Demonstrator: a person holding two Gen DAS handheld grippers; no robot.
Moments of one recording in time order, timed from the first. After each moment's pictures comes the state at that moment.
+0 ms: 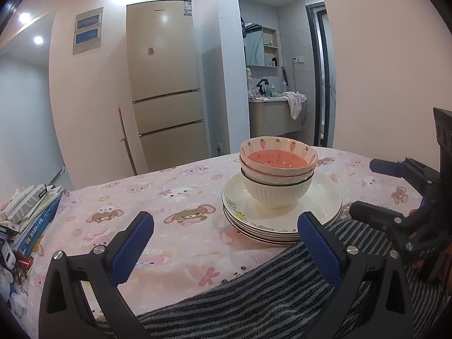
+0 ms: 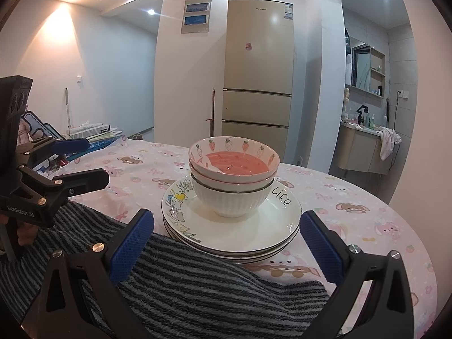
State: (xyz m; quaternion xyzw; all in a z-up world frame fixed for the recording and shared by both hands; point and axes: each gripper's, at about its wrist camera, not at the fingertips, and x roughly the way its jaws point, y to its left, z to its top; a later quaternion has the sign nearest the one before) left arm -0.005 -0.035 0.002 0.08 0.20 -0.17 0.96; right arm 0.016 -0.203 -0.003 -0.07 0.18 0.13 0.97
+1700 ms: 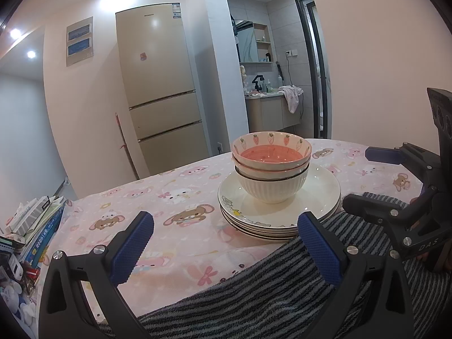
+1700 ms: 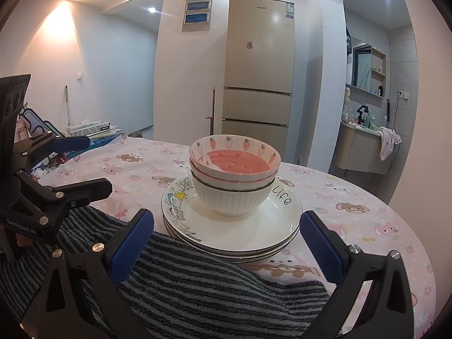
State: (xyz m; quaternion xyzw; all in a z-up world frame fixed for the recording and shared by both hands) left arm -0.005 -0.041 0.000 0.11 0.20 -0.17 0.96; right arm 0.015 -0.197 -0.003 -0.07 0.18 0.13 0.97
